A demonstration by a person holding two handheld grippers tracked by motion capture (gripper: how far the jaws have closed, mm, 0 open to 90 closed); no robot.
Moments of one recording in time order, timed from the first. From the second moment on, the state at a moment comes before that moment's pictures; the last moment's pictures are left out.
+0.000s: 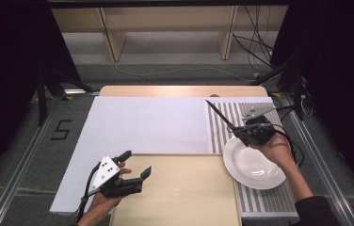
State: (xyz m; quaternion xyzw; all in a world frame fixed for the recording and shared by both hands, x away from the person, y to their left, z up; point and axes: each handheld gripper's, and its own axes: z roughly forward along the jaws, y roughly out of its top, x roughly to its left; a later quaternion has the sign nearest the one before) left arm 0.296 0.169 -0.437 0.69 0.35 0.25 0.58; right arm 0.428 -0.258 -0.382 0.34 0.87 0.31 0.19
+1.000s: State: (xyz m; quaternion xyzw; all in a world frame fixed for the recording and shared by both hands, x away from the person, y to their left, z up) left arm 0.297 0.171 -0.437 0.69 0.35 0.26 0.58; right arm 0.353 -0.238 -0.398 0.33 0.87 0.34 0.15
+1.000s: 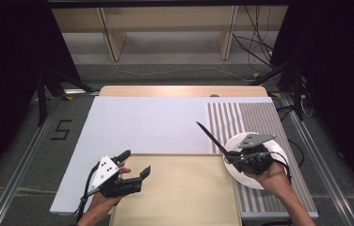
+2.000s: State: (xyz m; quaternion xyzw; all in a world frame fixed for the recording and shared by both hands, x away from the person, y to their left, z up) left arm 0.295 0.173 -0.435 0.69 0.36 0.26 0.58; right arm 0.294 -0.214 -0.417 0.32 0.88 0.35 0.08
